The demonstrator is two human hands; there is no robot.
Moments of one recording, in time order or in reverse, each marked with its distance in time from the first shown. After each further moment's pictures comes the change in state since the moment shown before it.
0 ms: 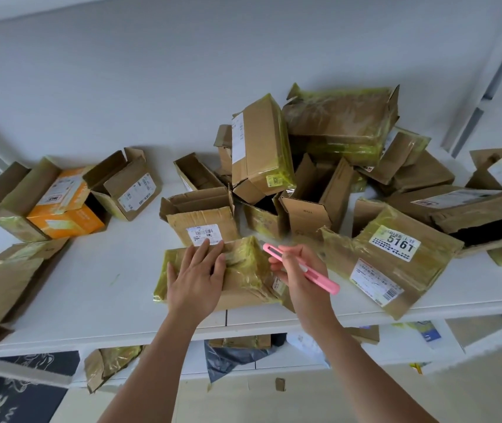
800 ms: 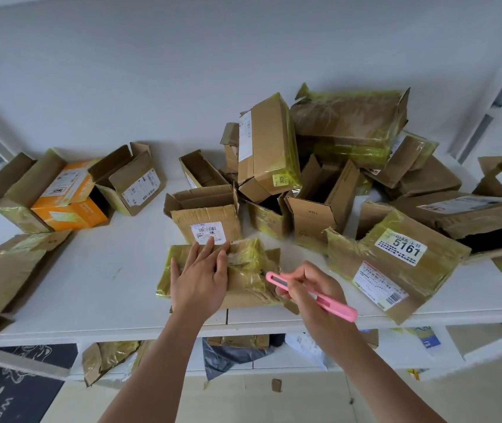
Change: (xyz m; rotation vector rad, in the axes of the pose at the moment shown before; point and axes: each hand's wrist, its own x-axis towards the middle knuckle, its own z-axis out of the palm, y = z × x) left_hand -0.003 0.001 0.004 -0.032 0.032 0.000; right_hand -0.027 -0.011 -0.029 -0.217 -0.288 -0.069
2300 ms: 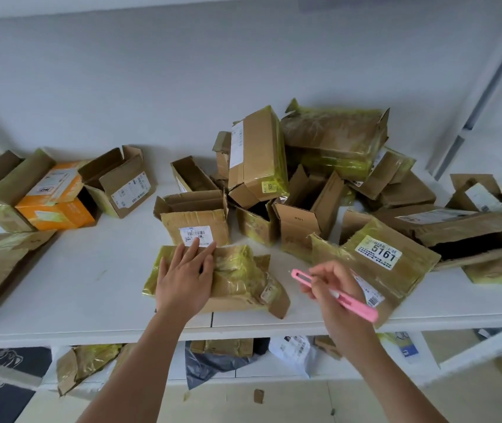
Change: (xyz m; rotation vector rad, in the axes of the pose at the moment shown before) left_hand 0.003 -0.009 0.001 0.038 0.030 0.020; right_hand -0.010 -0.006 -0.042 -0.114 0.100 -0.117
